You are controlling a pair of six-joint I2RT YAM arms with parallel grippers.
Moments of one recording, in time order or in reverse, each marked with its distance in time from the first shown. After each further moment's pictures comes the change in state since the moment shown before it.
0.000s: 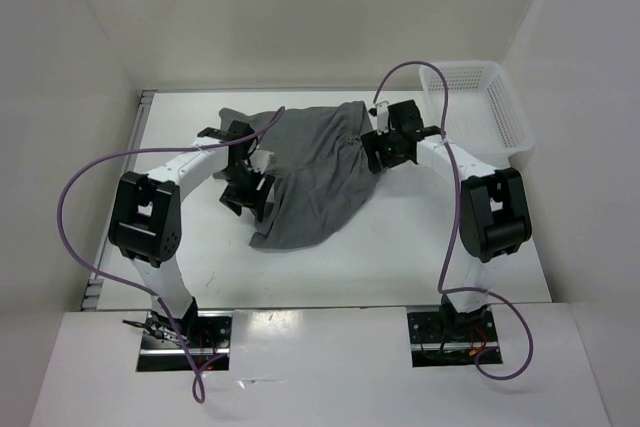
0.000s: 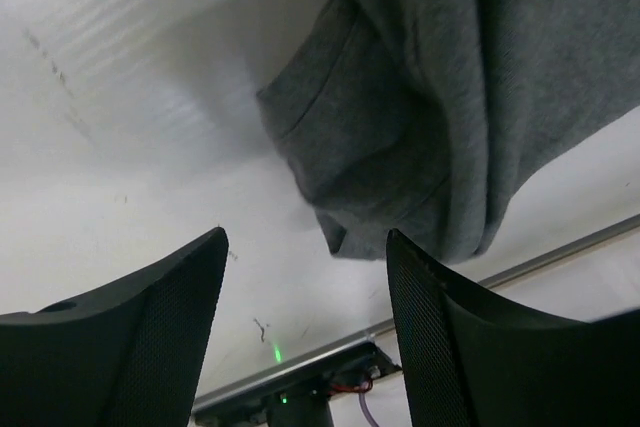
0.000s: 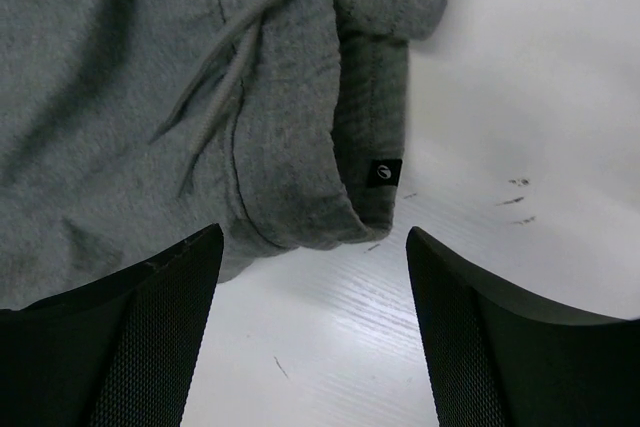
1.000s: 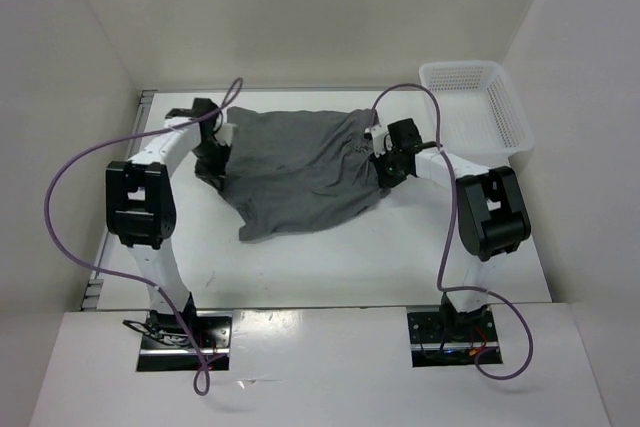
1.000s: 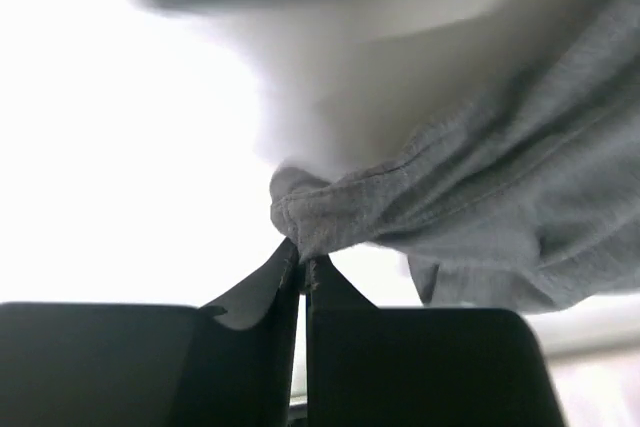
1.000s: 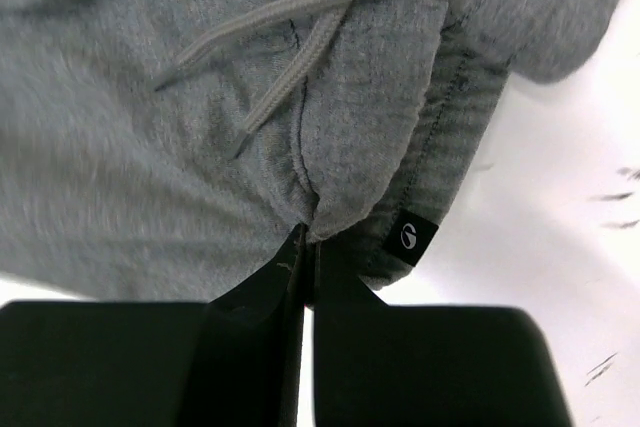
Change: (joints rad) left arm 0.189 0.120 0.154 0.013 -0.108 0.000; right arm -0.006 0.029 -0.129 0.050 -0.091 -0.140
